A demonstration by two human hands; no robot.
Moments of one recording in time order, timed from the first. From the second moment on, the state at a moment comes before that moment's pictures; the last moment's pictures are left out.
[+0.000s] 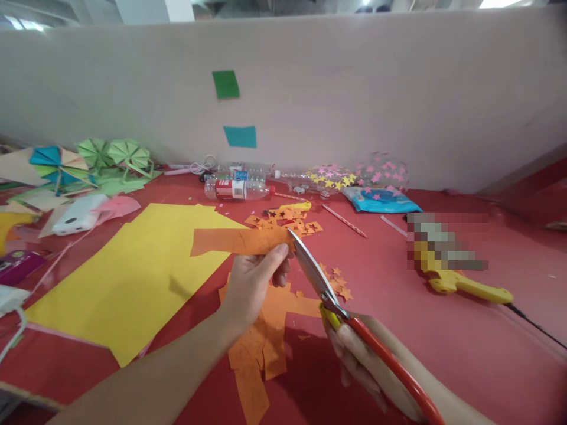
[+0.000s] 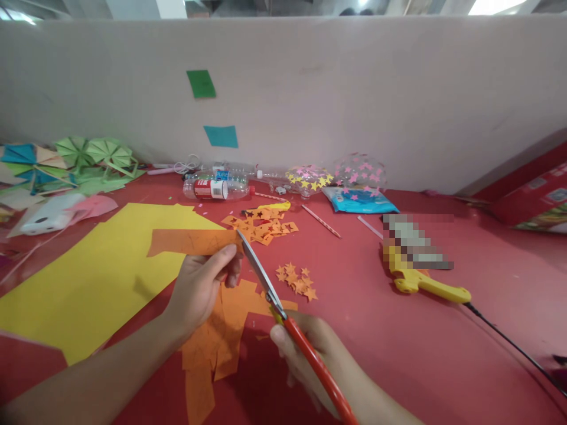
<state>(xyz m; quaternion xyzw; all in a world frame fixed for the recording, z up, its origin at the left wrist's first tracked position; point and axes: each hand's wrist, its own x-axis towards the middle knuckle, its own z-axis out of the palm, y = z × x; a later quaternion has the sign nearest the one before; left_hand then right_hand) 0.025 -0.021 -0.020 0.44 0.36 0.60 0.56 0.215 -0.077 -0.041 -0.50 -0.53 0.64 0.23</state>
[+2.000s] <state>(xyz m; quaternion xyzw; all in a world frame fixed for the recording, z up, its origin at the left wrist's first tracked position) 0.009 -0.011 -0.007 0.51 0.41 0.57 0.50 0.218 -0.071 -0.020 -0.43 -0.65 0.61 0.18</state>
